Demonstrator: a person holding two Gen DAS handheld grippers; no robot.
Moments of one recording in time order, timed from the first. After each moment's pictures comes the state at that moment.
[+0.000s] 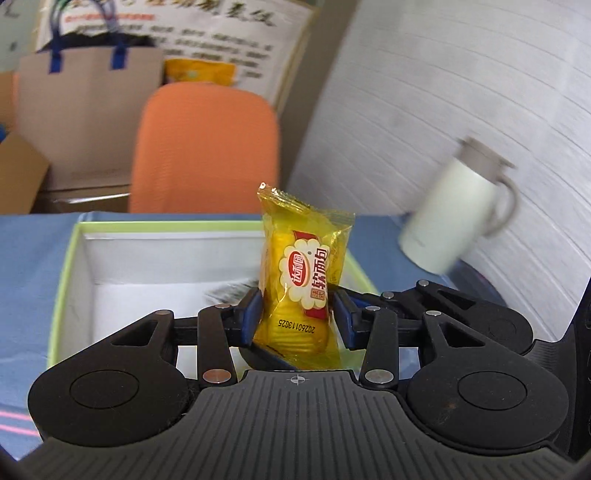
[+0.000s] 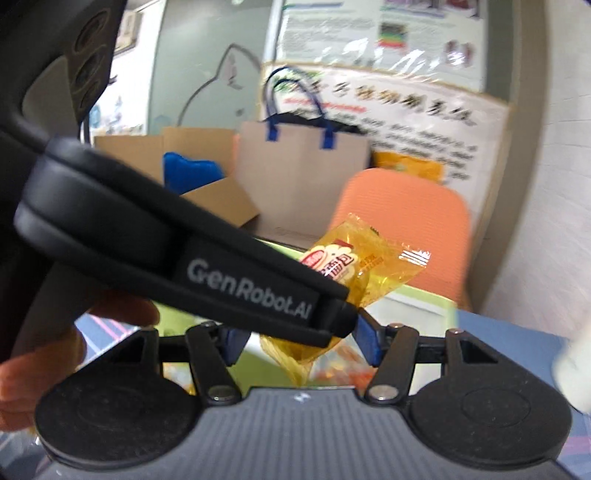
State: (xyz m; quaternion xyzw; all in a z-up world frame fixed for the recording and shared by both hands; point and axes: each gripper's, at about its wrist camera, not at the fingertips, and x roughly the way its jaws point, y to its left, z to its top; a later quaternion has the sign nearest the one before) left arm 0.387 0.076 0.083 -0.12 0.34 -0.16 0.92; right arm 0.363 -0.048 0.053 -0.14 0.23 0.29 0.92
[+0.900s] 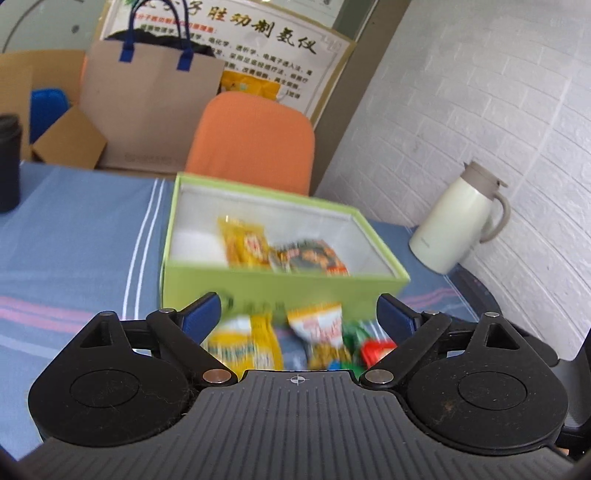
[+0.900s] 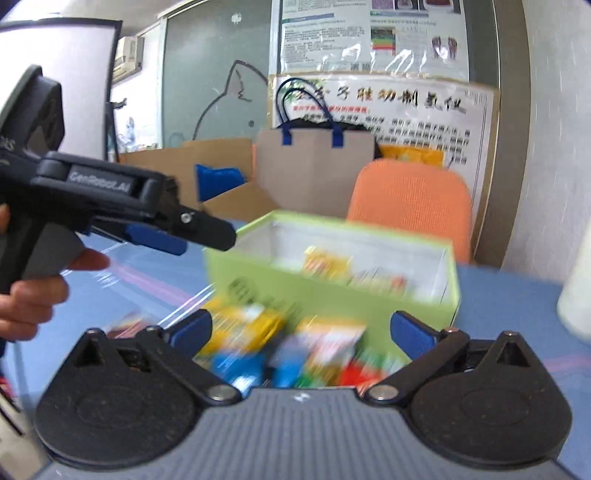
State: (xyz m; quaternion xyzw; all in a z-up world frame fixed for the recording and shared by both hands) left arm 0.250 0.139 0.078 -0.16 0.30 -0.13 0.93; right arm 0.219 -0.113 0.039 -0.06 0.23 0.30 0.92
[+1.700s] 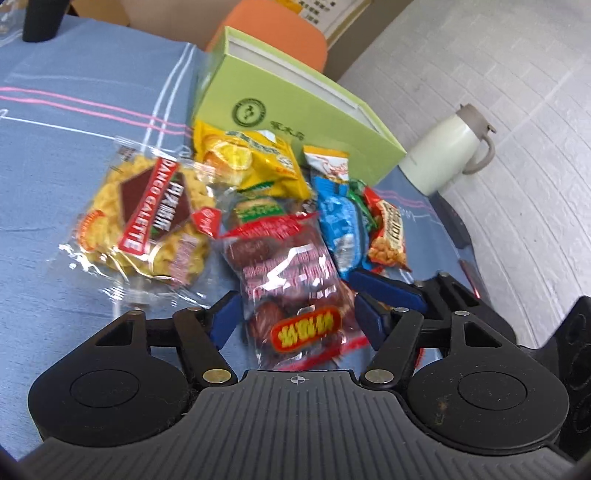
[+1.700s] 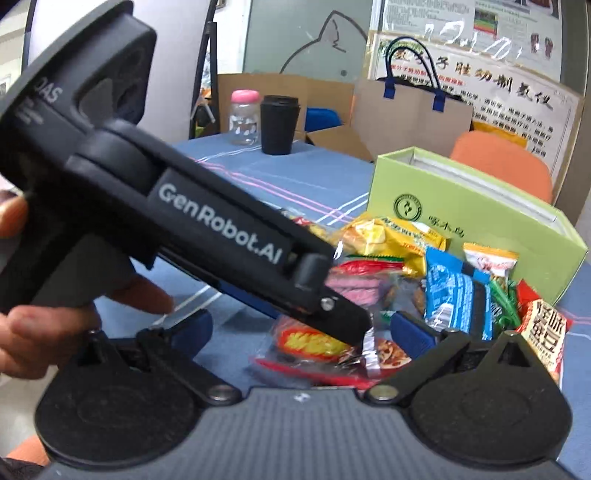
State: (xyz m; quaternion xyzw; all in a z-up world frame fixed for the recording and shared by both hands) left arm 0.158 0.165 -0.002 -0.25 0.40 -0.17 0.87; right arm 0.134 -0.013 -0.010 -0.17 0.25 0.35 0.88
